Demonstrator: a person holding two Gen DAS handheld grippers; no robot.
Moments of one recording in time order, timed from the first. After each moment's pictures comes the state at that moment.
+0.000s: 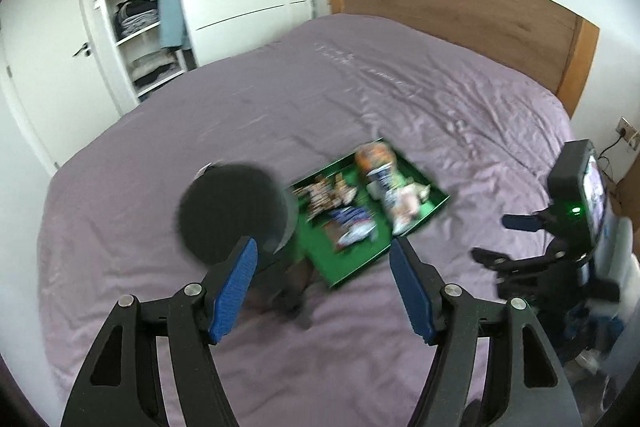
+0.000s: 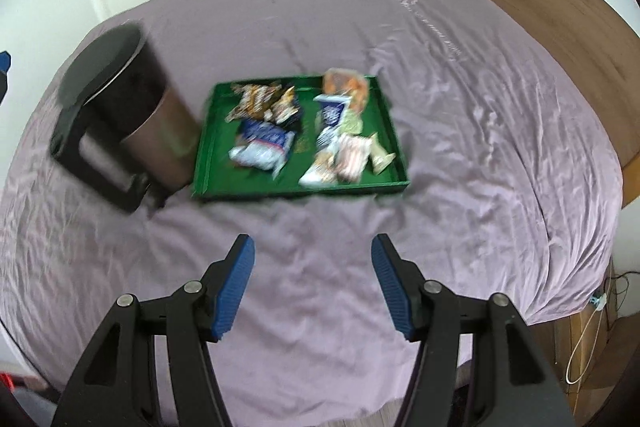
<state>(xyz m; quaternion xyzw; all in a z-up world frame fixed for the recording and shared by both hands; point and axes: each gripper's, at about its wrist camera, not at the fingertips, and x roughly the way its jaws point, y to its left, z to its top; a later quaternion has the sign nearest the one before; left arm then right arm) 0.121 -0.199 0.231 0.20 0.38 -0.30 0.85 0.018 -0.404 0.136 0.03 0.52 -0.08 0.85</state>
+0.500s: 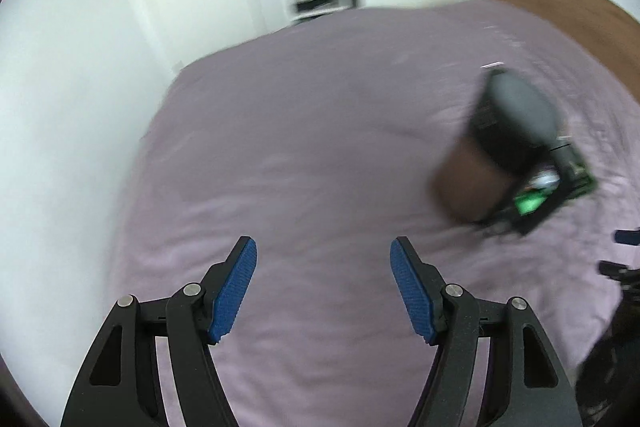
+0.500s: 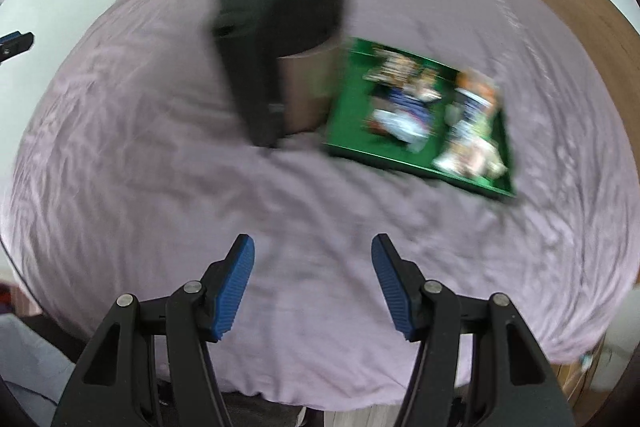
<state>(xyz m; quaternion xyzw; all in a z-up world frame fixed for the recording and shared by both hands) 0.143 0.064 0.181 0.14 0.44 -0.04 0.88 0.039 -0.250 0.117 -0.06 0.57 0.07 0.82</state>
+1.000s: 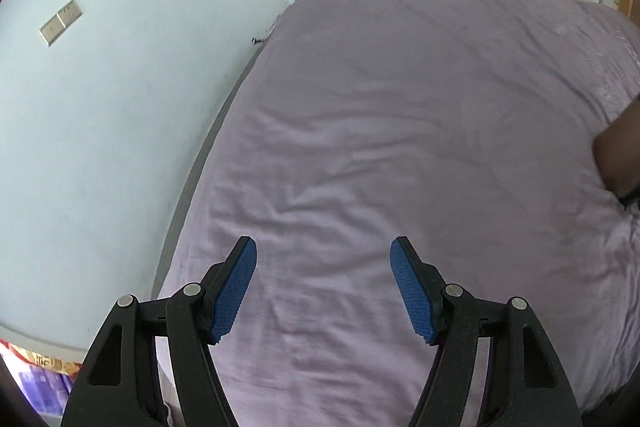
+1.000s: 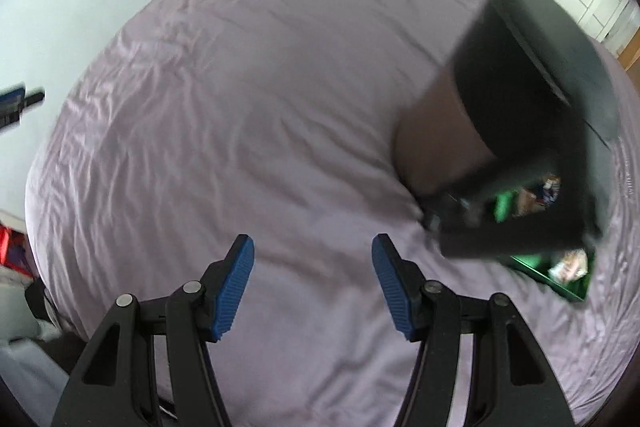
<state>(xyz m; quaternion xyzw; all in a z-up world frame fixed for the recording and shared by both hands) 0.119 0.253 0.100 0.09 0.51 0.14 0.85 0.115 -0.098 0.089 -0.08 0.57 0.16 0.80</state>
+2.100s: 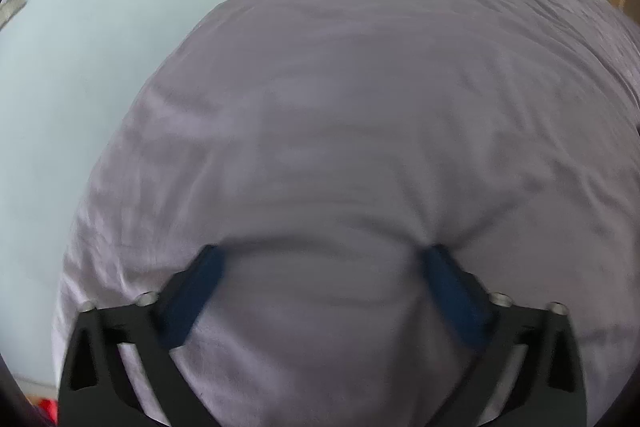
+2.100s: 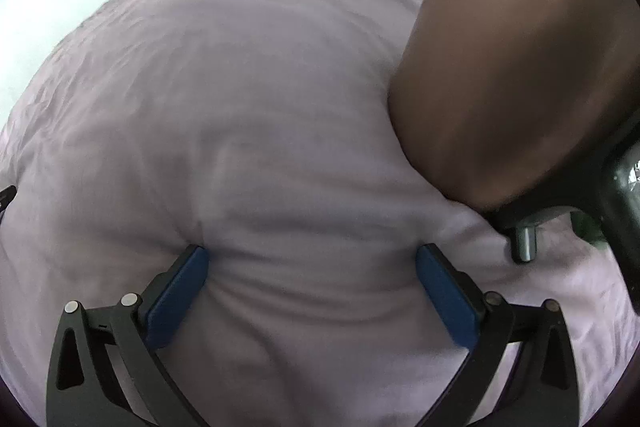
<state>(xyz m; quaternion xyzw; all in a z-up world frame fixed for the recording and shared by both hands) 0.230 0.280 -0.063 0.06 0.49 0.09 0.86 0.173 -0.094 -0.072 0.01 0.51 0.02 0.86</state>
